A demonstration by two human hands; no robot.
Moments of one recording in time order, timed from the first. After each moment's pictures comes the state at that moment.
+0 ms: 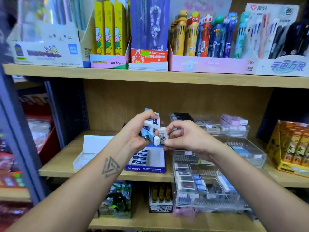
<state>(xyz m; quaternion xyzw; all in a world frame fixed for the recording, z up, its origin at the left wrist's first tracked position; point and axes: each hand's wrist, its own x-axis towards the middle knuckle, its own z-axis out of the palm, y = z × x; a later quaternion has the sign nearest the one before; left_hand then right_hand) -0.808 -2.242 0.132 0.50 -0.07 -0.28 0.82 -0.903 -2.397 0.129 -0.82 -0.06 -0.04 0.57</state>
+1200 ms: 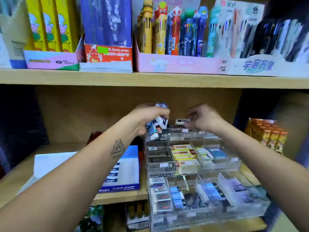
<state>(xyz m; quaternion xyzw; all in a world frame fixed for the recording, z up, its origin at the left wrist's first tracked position) -0.775 -2.348 0.169 0.69 -0.21 -0.21 0.65 -0.853 -2.545 0.162 -0.95 0.15 -0.21 0.19</state>
